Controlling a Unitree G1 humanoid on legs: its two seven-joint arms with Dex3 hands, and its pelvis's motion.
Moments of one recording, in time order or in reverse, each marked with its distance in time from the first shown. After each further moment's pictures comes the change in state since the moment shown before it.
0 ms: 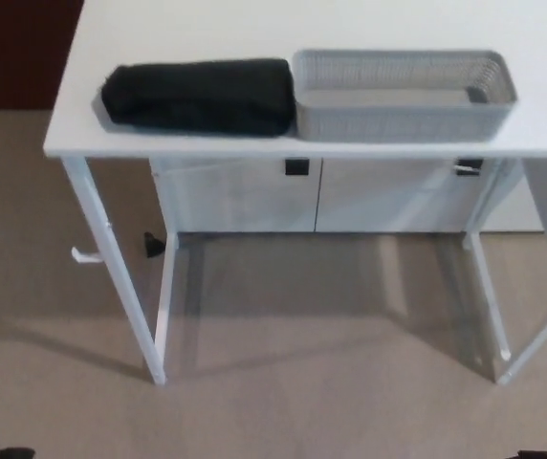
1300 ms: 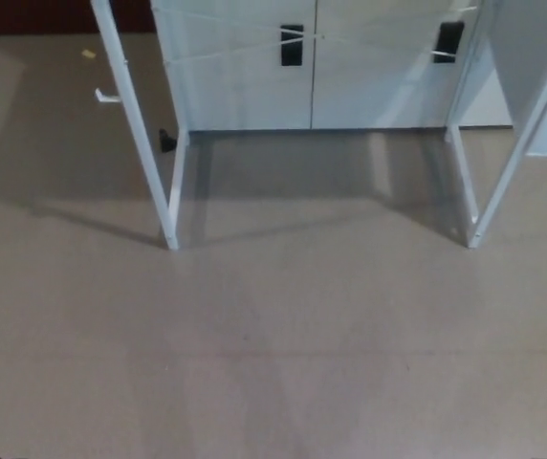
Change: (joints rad) left_arm 0.024 -0.019 0.002 -0.001 -0.002 0.000 0.010; right_arm 0.035 -0.004 -0.023 -0.008 0.021 0.002 0.003
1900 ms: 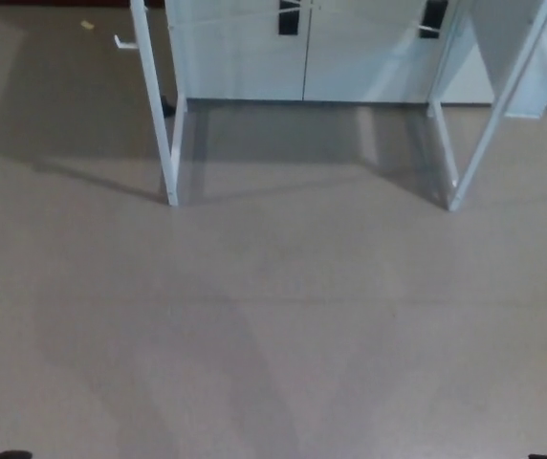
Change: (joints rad) left_arm 0.000 0.008 0.006 -0.015 0.002 0.000 0.010; right_arm -0.009 0.007 -0.009 0.001 0.007 0.002 -0.002
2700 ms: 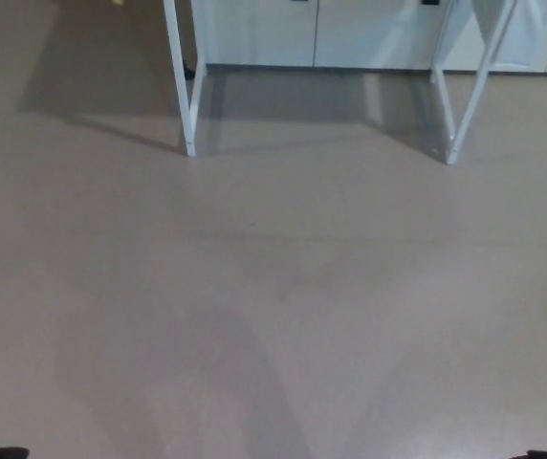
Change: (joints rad) left_arm -0.017 -0.015 0.027 0.002 -0.026 0.017 -0.016; right_arm -0.005 0.009 -0.003 -0.011 0.002 0.009 -0.010
